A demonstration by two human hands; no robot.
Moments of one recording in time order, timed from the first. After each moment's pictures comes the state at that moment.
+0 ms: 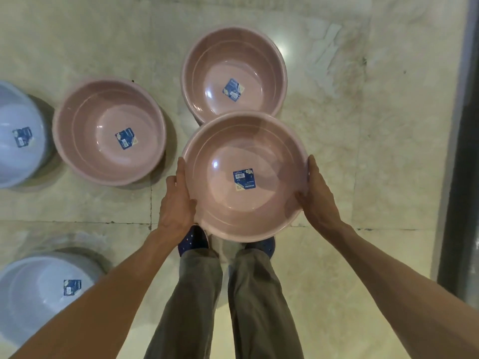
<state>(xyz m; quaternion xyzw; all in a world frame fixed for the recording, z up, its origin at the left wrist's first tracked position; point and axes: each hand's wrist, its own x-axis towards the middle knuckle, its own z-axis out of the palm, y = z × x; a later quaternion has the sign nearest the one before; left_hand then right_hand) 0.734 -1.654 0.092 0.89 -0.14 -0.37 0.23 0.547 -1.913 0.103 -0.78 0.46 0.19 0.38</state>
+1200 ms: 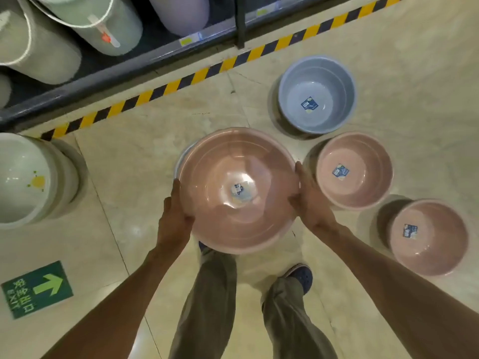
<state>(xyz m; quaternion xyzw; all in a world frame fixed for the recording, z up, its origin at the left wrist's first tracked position) 0.600 -1.132 0.244 0.82 0.42 -0.14 0.37 0.798 -1.414 0.229 -0.87 -0.17 0.34 0.31</state>
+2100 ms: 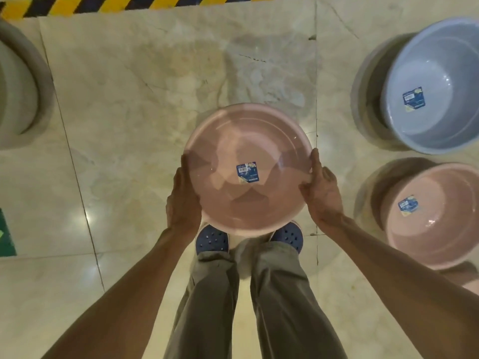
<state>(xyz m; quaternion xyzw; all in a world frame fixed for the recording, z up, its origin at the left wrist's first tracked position) 0.598 -1.073 0.010 0.77 0.52 -0.14 0.34 0.821 -1.274 0.002 -0.90 -0.21 0.38 0.09</state>
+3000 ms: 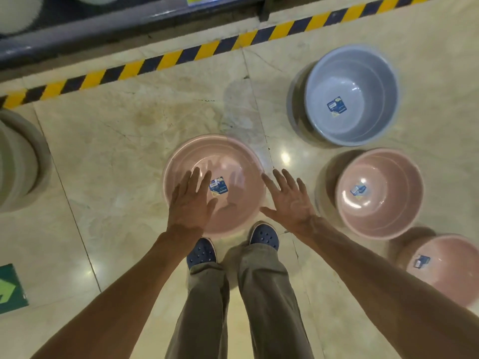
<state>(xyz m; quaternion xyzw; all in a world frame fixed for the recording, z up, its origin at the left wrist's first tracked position) 0.682 -1.099 0.110 0.92 0.26 -0.21 0.22 0.841 -1.305 0.102 -0.84 -0.38 0.38 -0.10</state>
